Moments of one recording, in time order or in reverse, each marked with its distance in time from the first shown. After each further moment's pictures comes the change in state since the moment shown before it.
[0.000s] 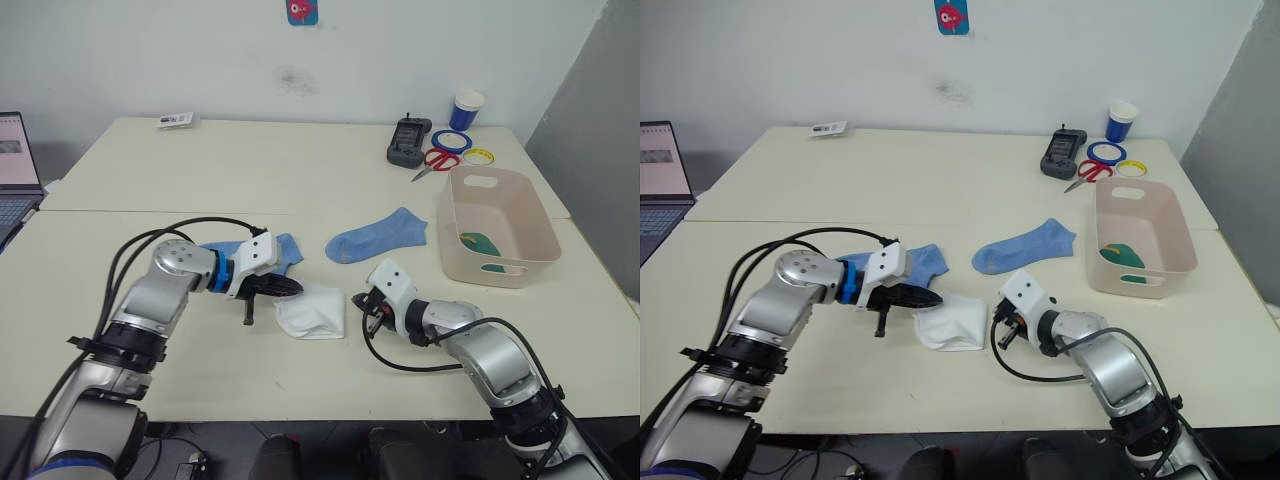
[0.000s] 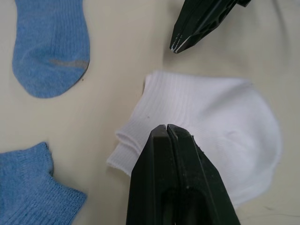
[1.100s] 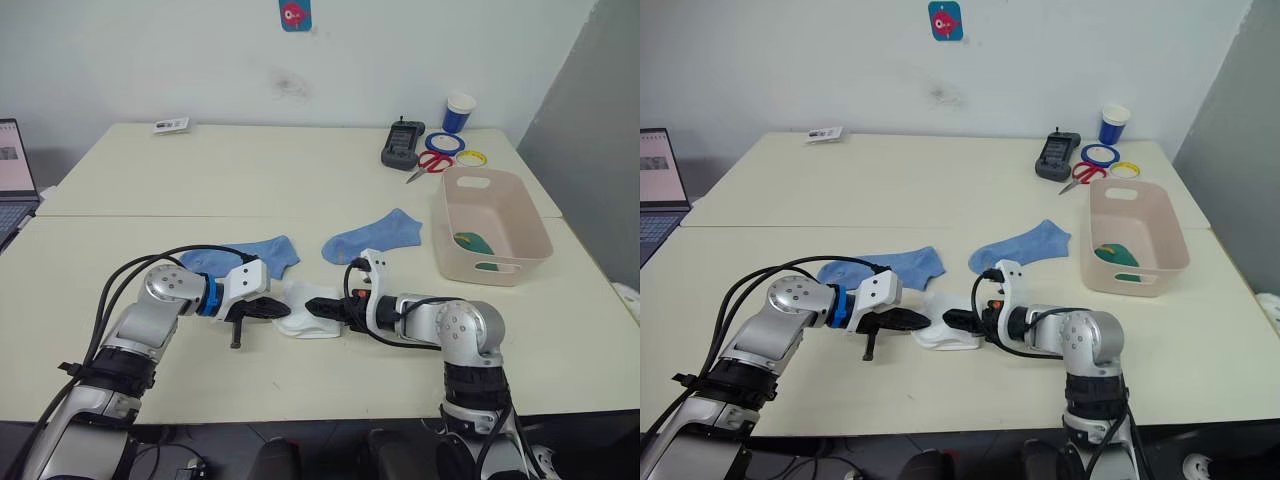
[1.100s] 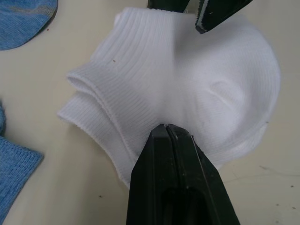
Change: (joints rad) left arm 0.120 -0.016 0.005 0.104 0.092 -0.172 0.029; right arm -0.177 0.451 -0.407 0.251 0.314 0.547 -0.272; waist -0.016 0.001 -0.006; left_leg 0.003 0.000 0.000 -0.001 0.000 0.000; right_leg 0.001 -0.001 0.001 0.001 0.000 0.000
